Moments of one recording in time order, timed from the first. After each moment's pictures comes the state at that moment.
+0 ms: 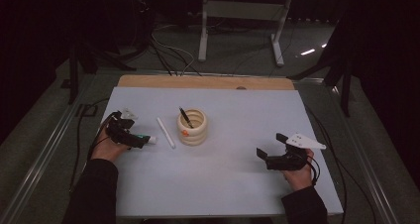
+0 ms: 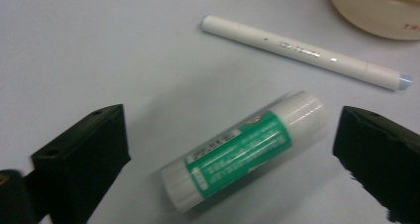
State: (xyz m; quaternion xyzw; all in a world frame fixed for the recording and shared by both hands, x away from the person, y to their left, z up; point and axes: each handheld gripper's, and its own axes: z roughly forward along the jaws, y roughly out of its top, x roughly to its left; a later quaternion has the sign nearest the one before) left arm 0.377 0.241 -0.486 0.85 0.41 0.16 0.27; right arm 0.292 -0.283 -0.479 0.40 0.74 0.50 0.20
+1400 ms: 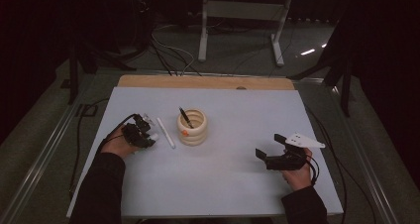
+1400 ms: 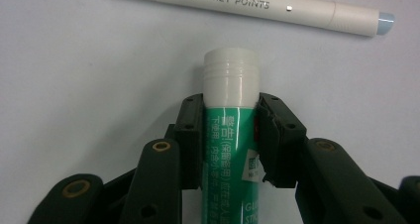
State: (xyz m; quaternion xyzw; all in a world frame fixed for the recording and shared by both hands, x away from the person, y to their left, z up) left arm 0.389 0.206 -0.498 0.92 0.35 0.09 0.17; right arm 0.294 -0.283 -0.480 0.40 0.74 0.51 0.18
